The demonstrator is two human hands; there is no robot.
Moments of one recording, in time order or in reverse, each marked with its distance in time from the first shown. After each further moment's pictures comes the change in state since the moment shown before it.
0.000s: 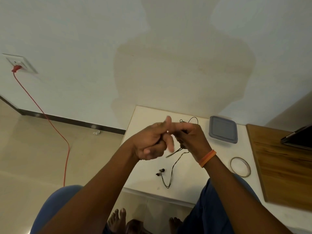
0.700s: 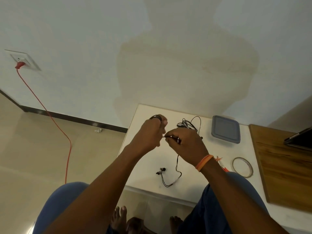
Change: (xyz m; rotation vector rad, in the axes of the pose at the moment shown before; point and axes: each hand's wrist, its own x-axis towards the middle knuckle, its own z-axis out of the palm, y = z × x) left_hand 0.016 -0.013 -0.016 1.055 0.860 -0.016; right_hand -0.007 0.008 0.016 -0.731 -0.037 -0.330
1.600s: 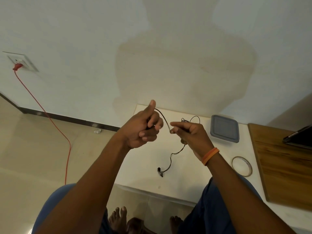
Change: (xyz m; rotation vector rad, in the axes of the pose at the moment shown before) left_hand -0.001 0.004 -0.044 -1.117 -0.523 -0.043; right_hand 0.008 0.012 -0.014 0.771 0.035 0.454
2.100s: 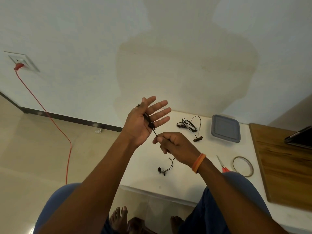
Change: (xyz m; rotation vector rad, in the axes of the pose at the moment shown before) left_hand 0.011 -0.008 0.004 -0.230 0.329 0.256; right_hand -0.011 0.006 0.035 -0.317 -0.312 -0.084
